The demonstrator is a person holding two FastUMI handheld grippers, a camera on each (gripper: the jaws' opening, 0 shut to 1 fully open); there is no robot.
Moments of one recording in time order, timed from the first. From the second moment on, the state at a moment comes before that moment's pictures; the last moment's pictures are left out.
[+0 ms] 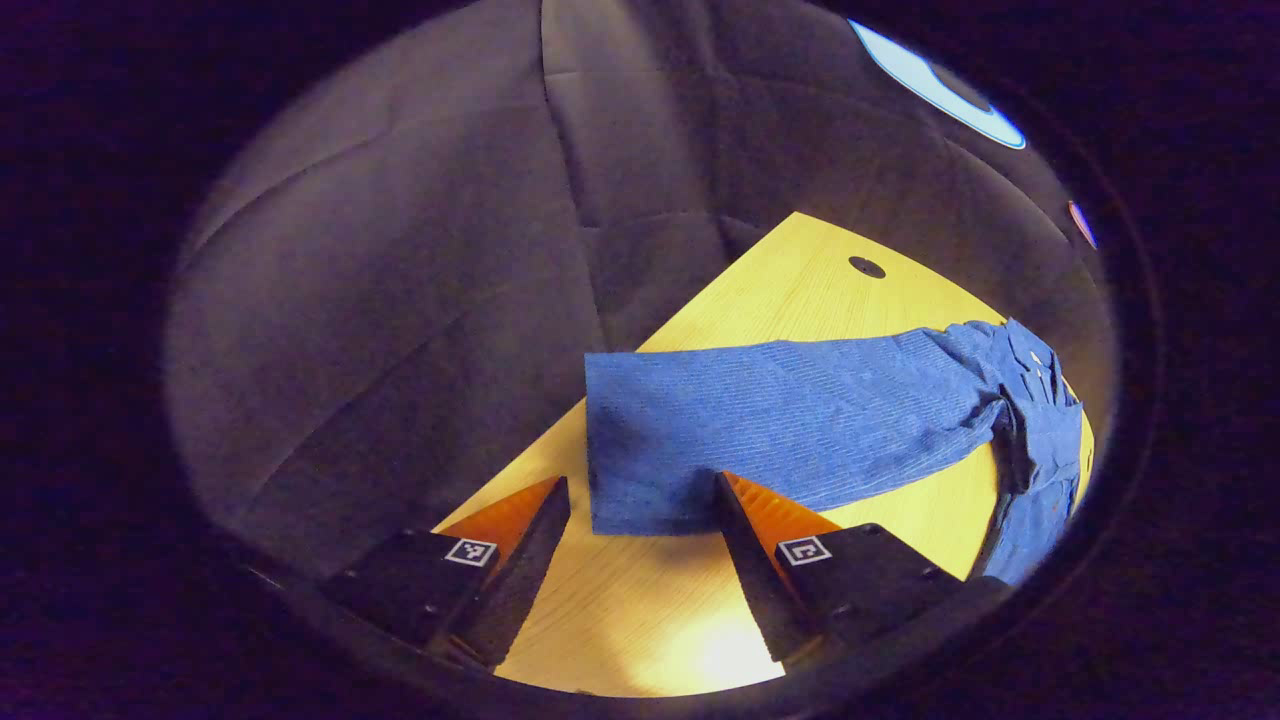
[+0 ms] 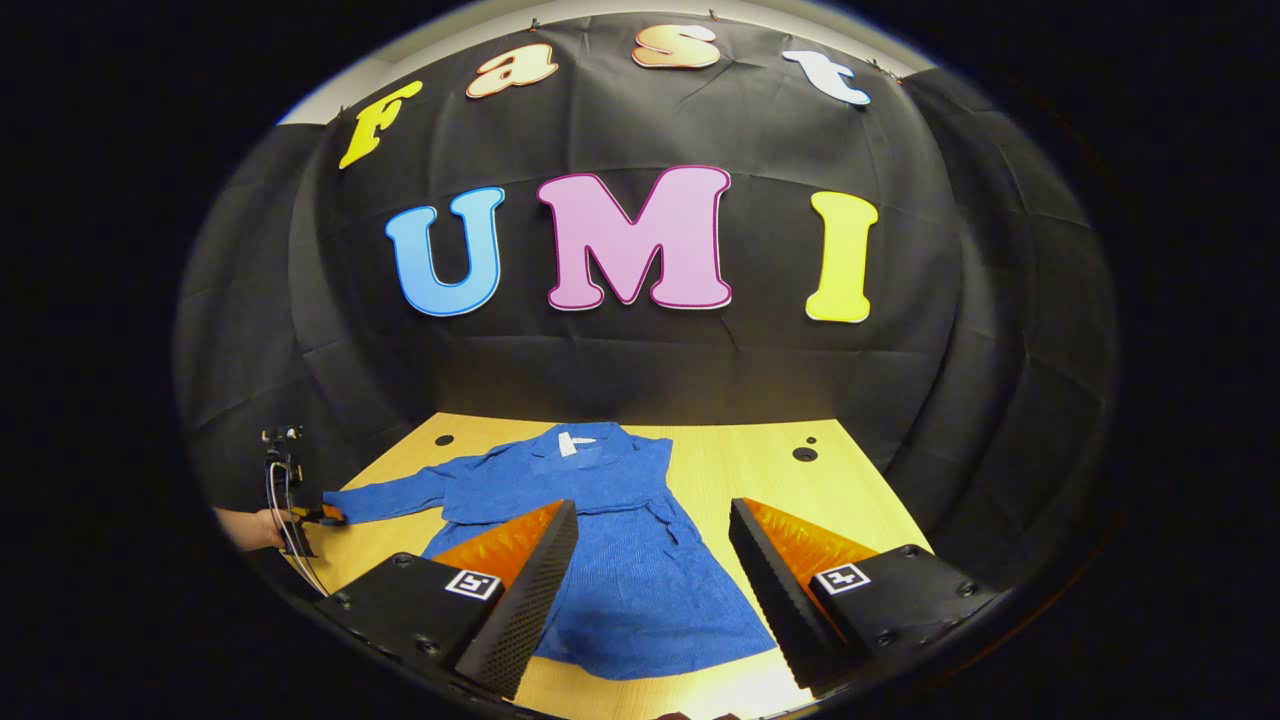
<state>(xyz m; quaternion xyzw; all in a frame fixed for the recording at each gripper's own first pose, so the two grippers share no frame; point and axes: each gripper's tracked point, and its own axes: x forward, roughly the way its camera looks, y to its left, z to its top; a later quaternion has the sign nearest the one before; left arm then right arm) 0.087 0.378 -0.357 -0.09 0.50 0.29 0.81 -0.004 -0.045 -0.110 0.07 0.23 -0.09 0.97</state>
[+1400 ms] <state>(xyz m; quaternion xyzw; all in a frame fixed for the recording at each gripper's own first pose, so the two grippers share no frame) 0.133 0.337 -0.340 -0.12 0.45 0.25 0.85 0.014 -0.042 -0.243 0.12 0.32 -0.02 0.94</state>
